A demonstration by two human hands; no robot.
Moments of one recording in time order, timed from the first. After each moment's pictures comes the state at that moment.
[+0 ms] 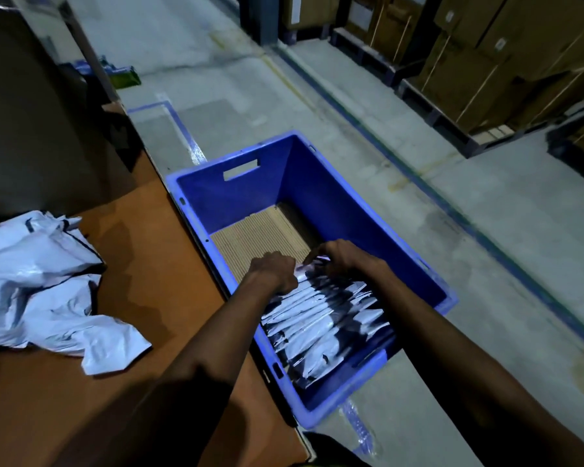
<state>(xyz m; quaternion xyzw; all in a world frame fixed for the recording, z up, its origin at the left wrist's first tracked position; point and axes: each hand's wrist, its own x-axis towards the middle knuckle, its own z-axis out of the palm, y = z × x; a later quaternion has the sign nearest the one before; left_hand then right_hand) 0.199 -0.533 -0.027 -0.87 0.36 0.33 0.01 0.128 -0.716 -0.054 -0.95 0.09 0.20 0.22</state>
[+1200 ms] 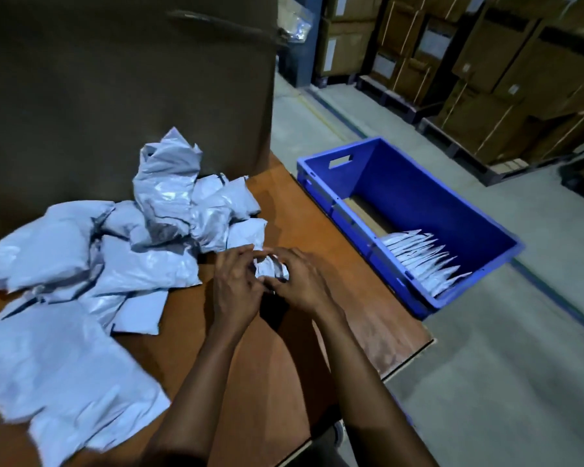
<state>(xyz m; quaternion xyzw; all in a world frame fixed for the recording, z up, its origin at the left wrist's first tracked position) 0.155 -0.139 -0.012 -0.87 0.24 -0.08 -0.43 0.102 -0.284 -0.008 -0.91 0.11 -0.09 0.38</state>
